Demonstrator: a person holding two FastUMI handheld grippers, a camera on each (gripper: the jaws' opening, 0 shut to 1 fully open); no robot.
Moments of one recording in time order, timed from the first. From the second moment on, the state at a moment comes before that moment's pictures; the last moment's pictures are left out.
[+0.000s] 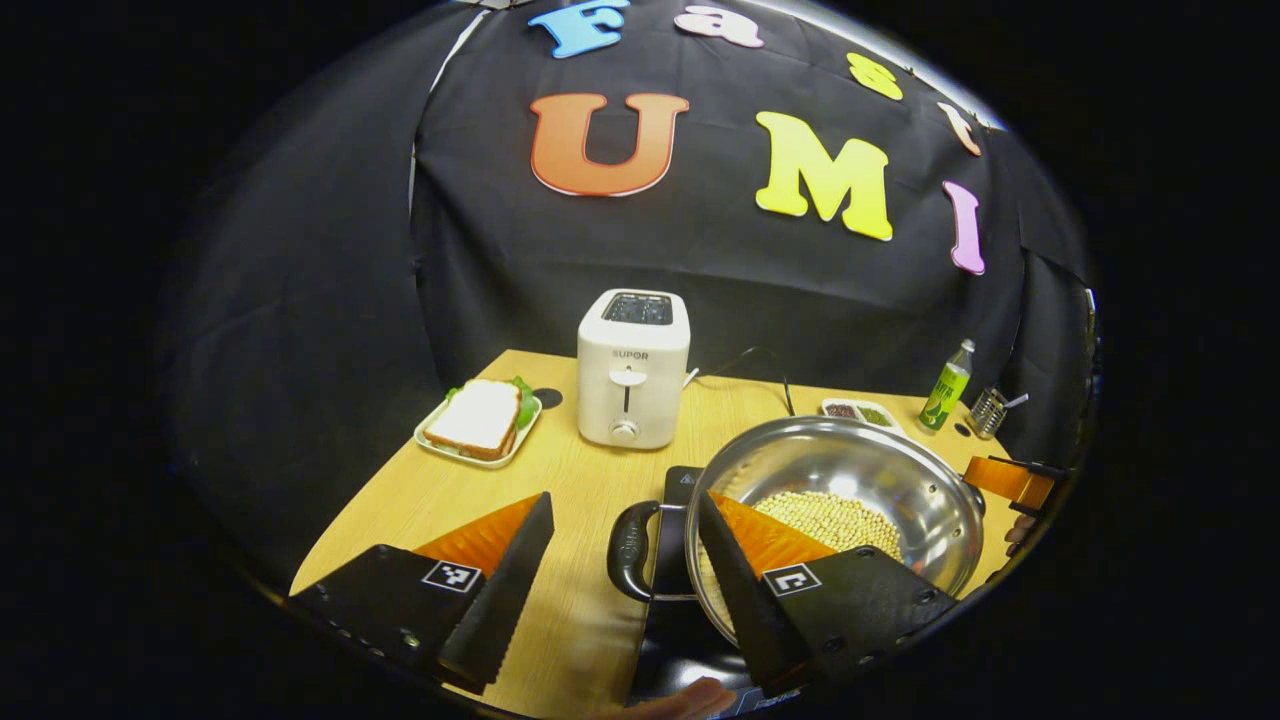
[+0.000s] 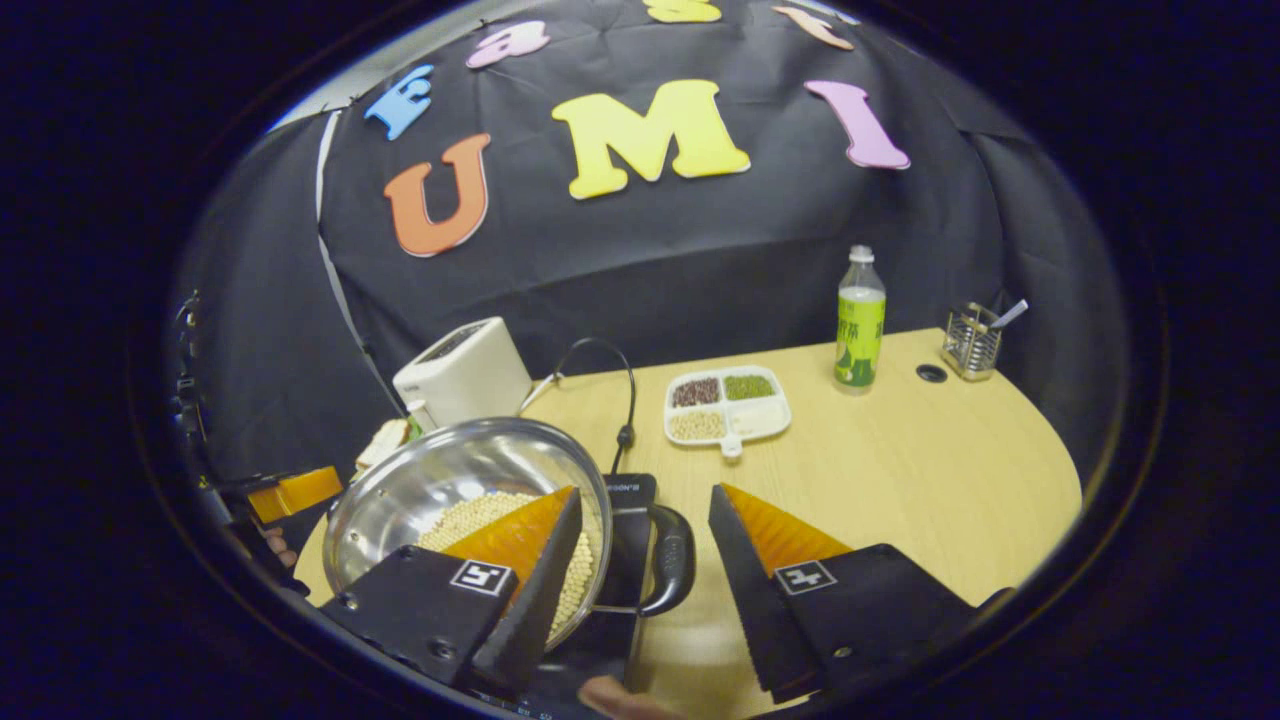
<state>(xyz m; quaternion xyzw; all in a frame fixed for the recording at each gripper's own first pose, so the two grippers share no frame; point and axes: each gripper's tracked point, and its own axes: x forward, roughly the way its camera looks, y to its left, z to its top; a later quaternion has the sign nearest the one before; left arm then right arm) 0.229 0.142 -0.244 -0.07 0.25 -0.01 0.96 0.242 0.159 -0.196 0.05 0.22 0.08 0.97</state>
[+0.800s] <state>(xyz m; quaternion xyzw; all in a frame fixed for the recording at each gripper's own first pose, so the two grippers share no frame) 0.099 0.085 -0.086 -0.03 0.10 -0.05 0.99 0.087 0.076 -0.071 0.04 0.09 0.06 0.99</state>
